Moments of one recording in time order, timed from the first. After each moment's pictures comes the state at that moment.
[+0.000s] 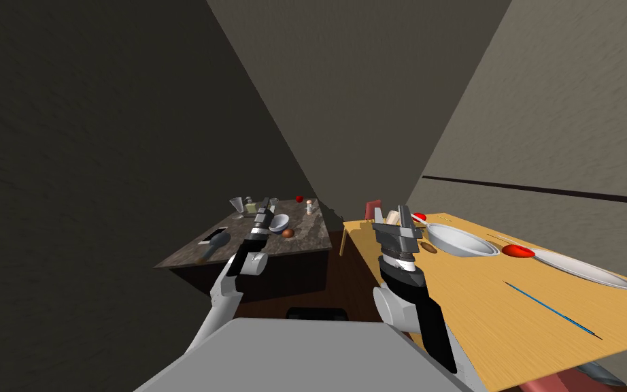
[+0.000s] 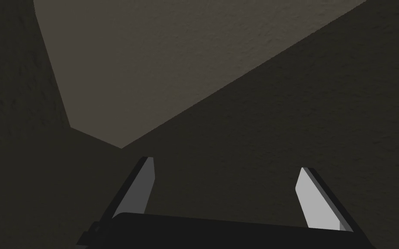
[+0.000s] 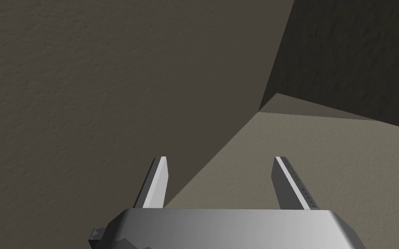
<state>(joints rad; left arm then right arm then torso) 0.09 0.19 0.02 -2.04 0.12 -0.24 -0.14 0.47 -0.04 0.05 -2.35 -0.08 -0.60 -0.14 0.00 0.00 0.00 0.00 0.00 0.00</state>
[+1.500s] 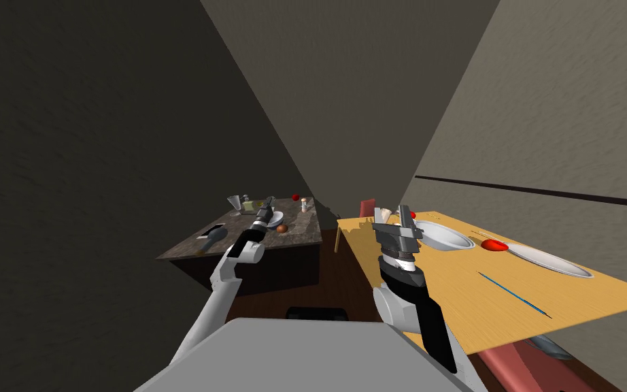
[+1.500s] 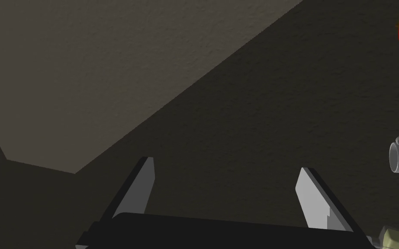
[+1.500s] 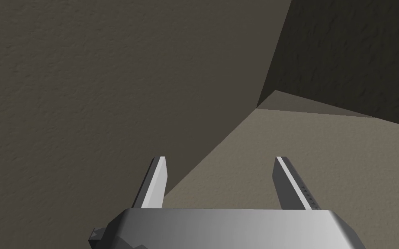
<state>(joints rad) -0.02 0.24 0.09 -1.99 0.19 0.07 -0.19 0.47 -0.04 0.05 -2.35 -0.08 -0.60 -0.14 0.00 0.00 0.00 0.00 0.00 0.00</state>
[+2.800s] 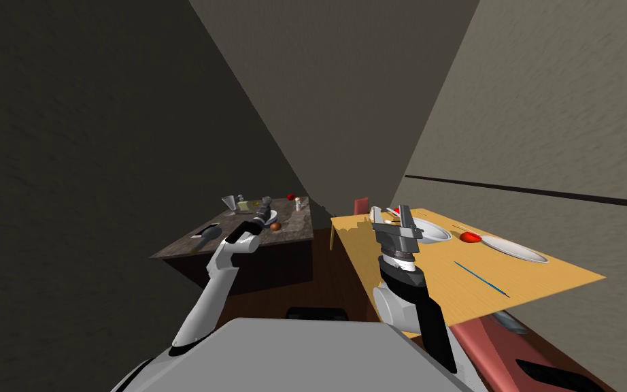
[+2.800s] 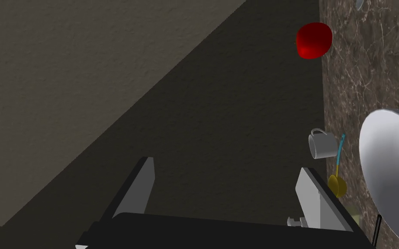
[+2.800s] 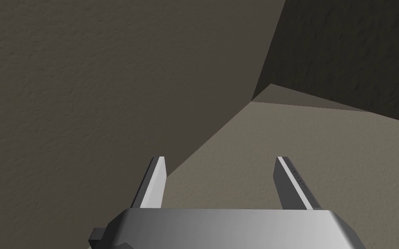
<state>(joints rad) -0.12 0.31 0.17 -1.94 0.26 0.43 -0.22 0.47 -0.04 0.05 -2.35 -0.08 -0.60 -0.14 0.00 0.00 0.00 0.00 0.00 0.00</state>
